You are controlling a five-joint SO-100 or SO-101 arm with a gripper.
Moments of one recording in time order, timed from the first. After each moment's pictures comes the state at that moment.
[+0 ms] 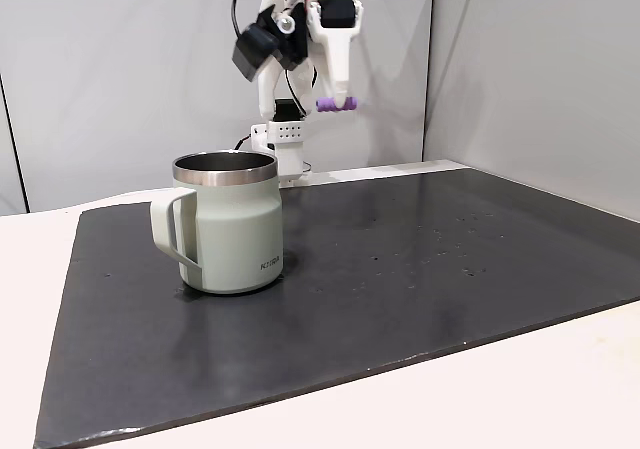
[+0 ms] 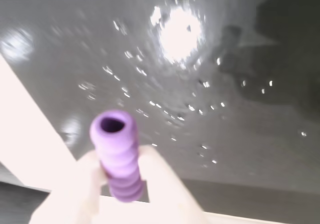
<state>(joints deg) 6.2 91.4 57.8 93.3 0.6</state>
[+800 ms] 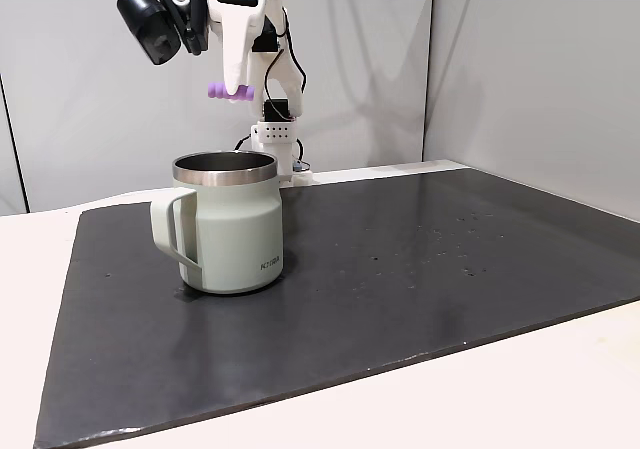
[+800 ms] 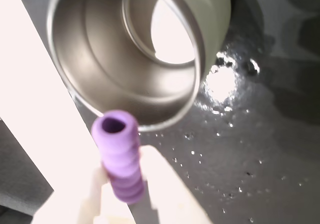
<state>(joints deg) 25.5 64.2 14.6 102.6 -12.9</state>
